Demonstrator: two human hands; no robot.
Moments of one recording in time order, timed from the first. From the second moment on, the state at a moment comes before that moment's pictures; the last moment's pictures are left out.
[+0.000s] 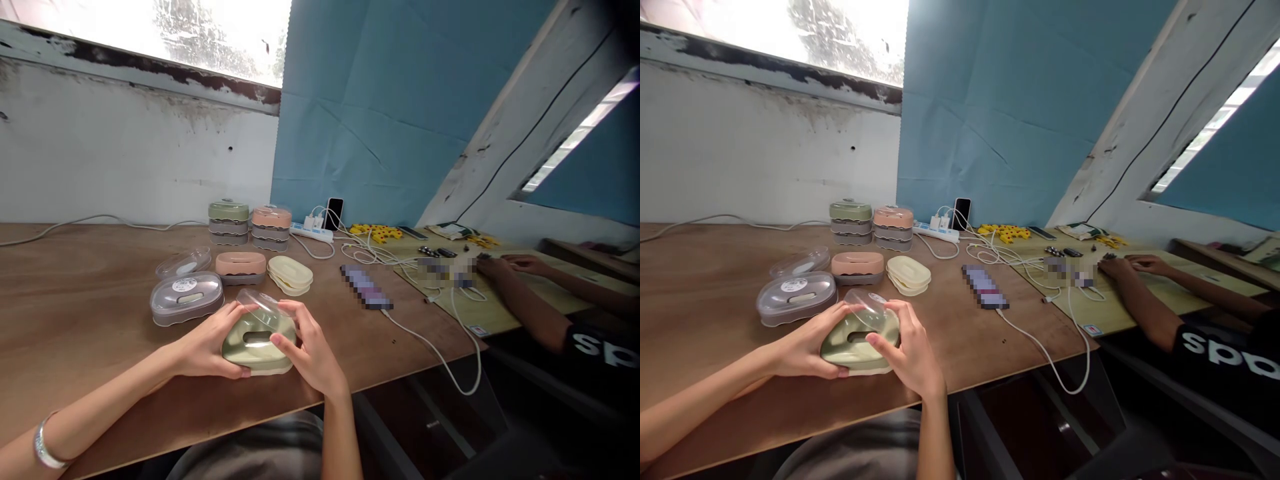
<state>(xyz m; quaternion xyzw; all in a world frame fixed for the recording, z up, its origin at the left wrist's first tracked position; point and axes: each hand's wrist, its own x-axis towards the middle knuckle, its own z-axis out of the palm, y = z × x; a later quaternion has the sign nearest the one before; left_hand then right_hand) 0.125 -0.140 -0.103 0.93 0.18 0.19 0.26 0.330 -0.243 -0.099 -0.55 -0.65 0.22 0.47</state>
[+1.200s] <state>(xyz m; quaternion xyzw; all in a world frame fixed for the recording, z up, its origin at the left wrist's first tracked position) 0.128 -0.149 -0.099 0.93 0.21 0.17 0.25 0.320 -0.231 -0.112 -0.59 -0.46 0.28 0.60</state>
